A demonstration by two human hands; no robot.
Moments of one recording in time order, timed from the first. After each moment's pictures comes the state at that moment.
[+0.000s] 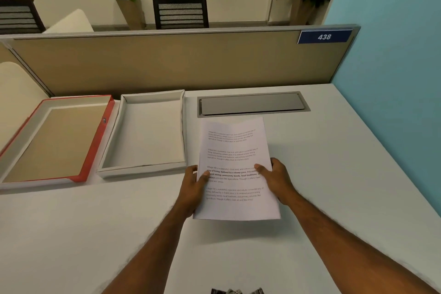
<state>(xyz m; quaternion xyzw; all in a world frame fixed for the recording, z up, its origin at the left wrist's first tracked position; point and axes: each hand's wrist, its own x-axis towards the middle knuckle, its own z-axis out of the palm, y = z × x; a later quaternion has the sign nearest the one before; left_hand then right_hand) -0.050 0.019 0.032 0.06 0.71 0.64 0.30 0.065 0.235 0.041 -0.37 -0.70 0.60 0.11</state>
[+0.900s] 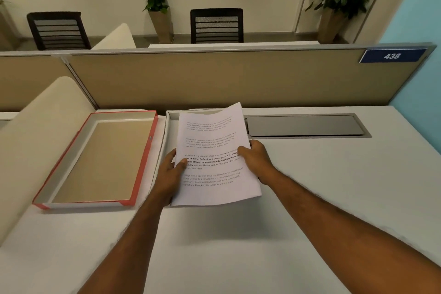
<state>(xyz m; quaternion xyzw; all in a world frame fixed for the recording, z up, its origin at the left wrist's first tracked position) -0.245 -0.103 0.081 0.04 0.73 0.65 0.21 -0.168 0.123 0.100 -0.32 -0.72 0.61 0.06</state>
